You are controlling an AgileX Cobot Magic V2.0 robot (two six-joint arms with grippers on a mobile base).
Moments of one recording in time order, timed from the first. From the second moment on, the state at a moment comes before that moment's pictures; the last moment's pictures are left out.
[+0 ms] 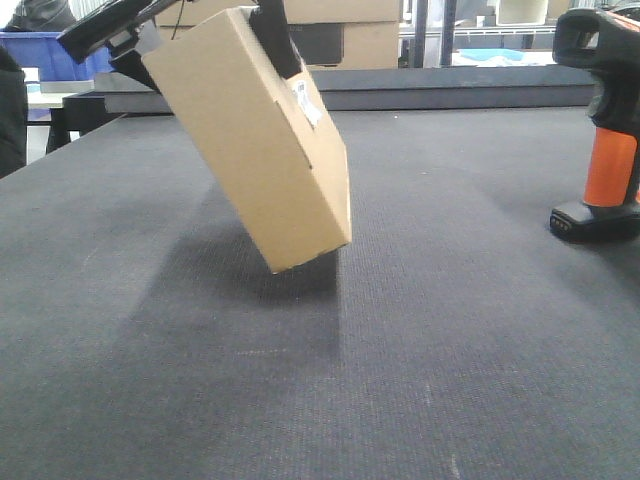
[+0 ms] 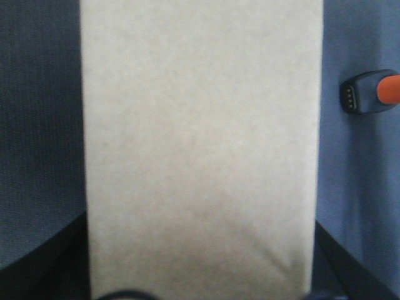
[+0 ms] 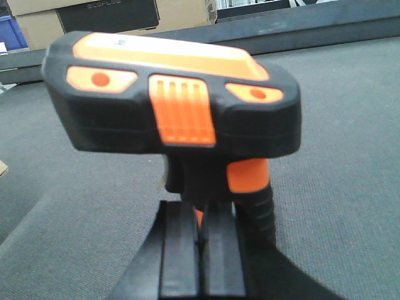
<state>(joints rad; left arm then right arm) -0.44 1.72 -1.55 -0.28 0.99 -0.40 -0.16 1.48 -0.34 -0.20 -0.94 0.29</state>
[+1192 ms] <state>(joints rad) -0.44 1.72 -1.55 -0.28 0.99 -0.40 -0.16 1.71 -0.48 -0.16 -1.04 0.29</state>
